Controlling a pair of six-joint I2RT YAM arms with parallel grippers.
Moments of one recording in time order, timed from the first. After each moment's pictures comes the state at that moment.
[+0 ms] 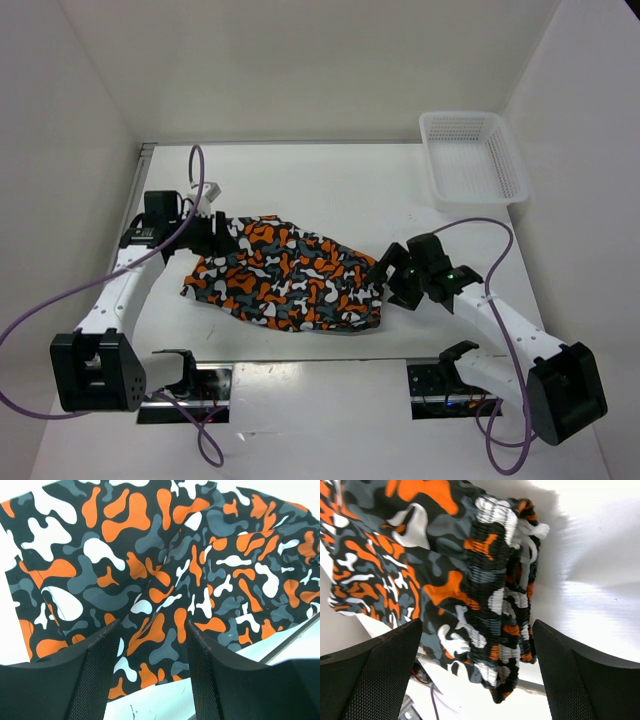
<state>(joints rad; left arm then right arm) 0.04 1.21 0.91 -0.56 0.59 0.07 0.41 1.01 0.55 -0.46 -0.16 1.03</state>
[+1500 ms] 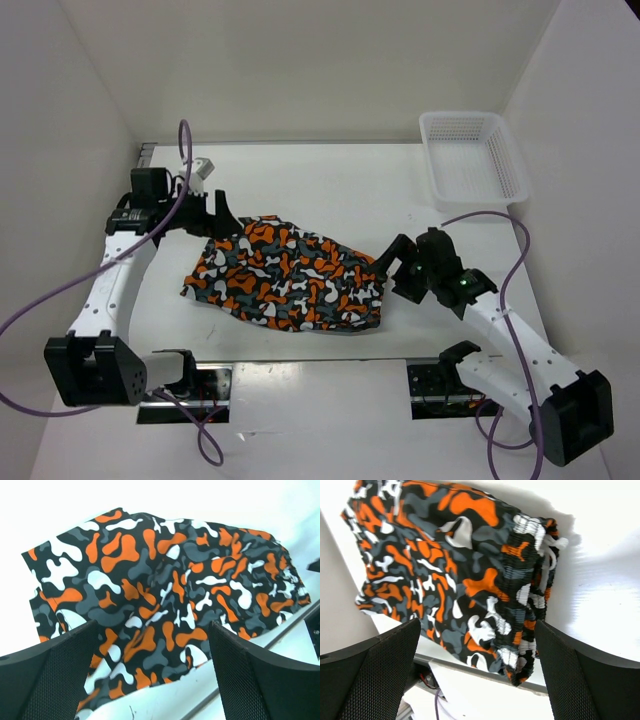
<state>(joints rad) 0.05 1.21 1.13 -0.69 0.62 0.07 0.41 0.90 0.60 -0.51 -0.11 1.02</state>
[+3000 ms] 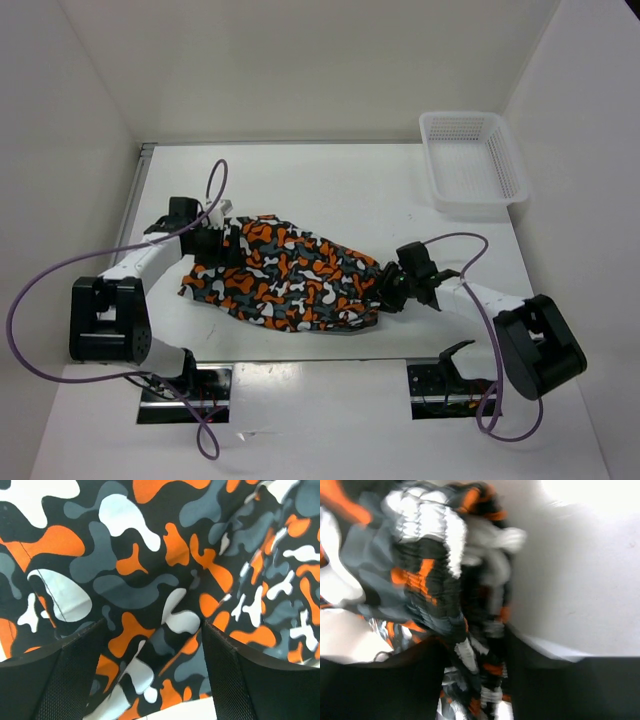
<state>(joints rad) 0.01 1.44 0.85 -0.47 0.45 0.07 0.41 1.25 0.43 -0.16 -0.29 1.07</state>
